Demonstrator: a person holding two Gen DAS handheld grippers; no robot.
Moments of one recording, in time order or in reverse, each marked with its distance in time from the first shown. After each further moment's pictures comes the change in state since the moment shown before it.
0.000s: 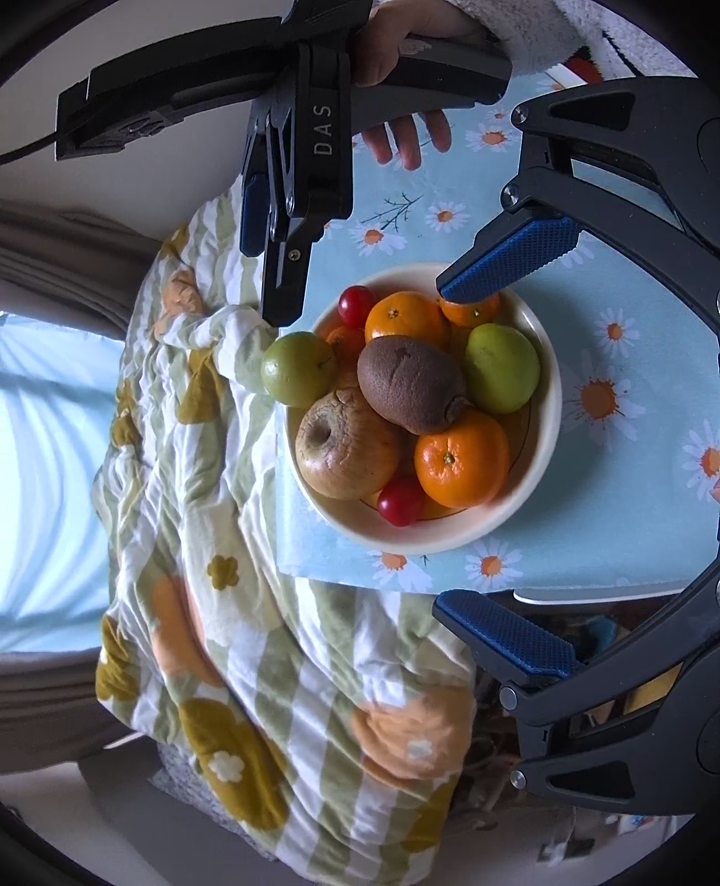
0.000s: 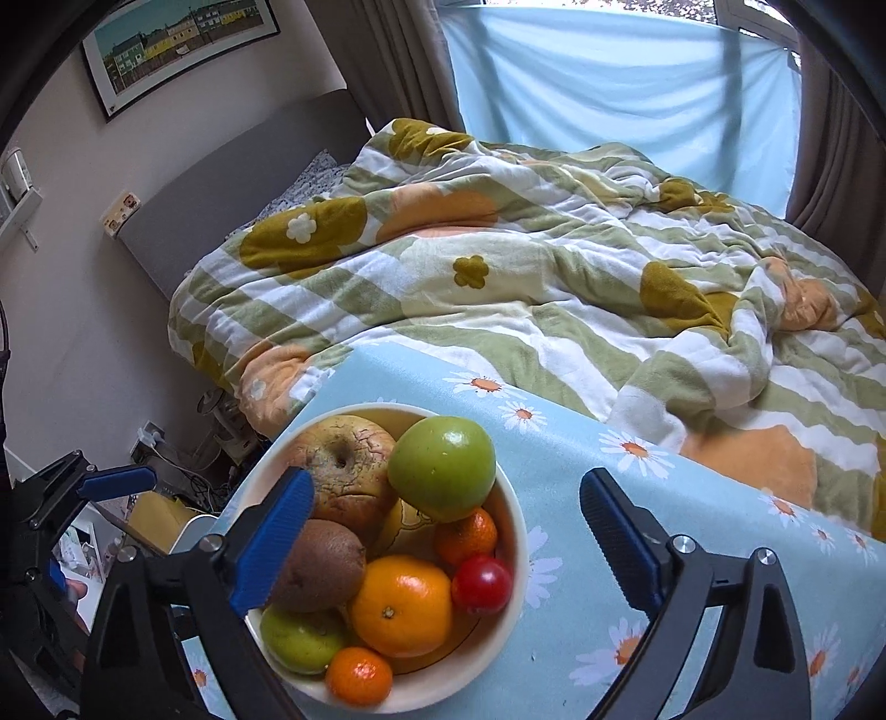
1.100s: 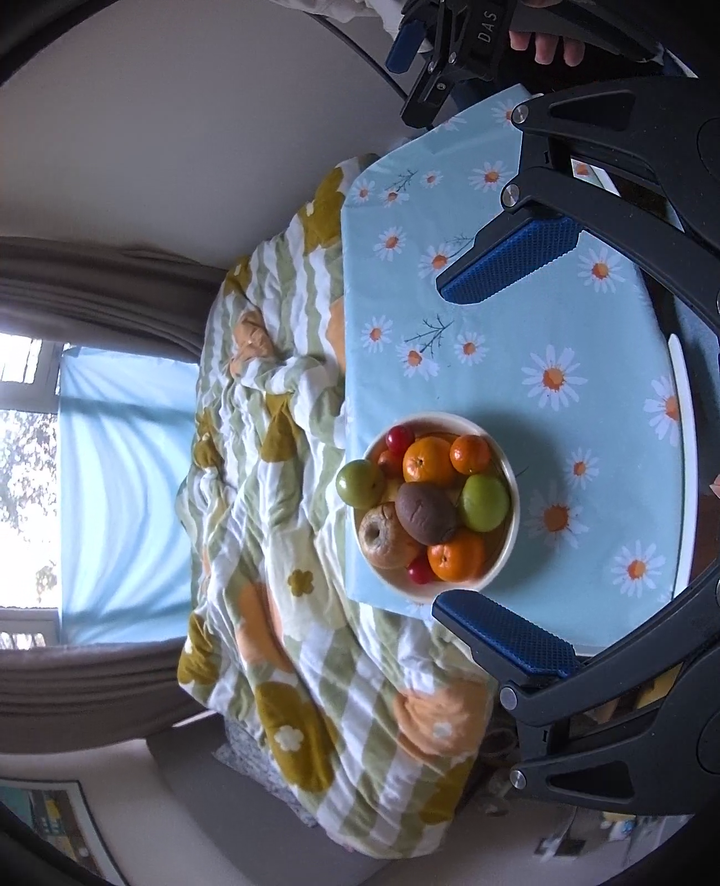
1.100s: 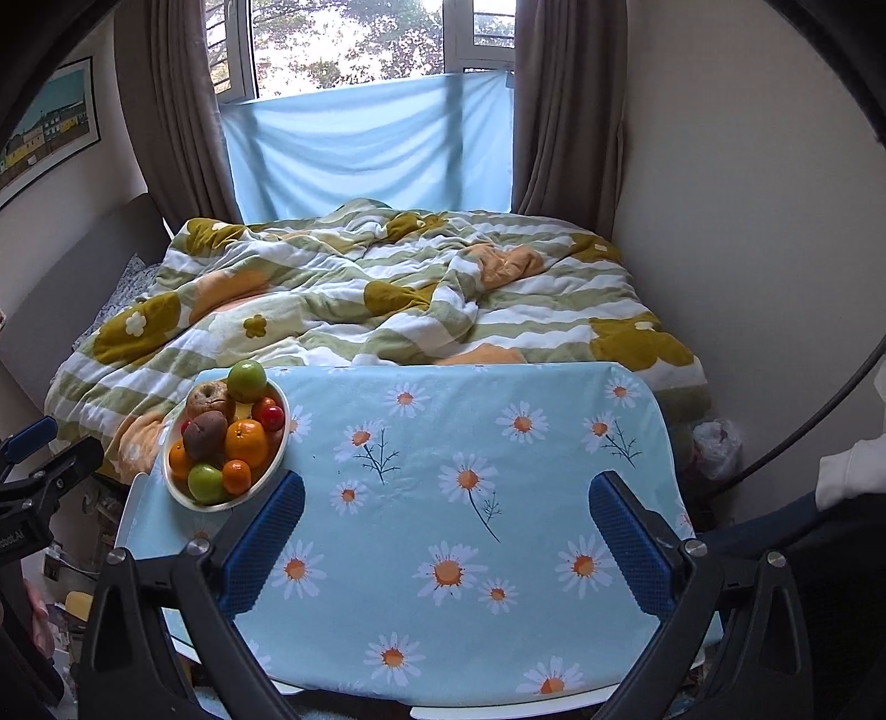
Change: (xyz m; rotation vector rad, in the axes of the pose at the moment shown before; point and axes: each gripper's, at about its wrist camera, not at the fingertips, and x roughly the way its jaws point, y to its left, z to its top) left arm -0.131 -0.115 -0.022 -0.007 -0.190 0.041; right arm -0.252 -0.017 -0.137 0.313 -0.136 -0.522
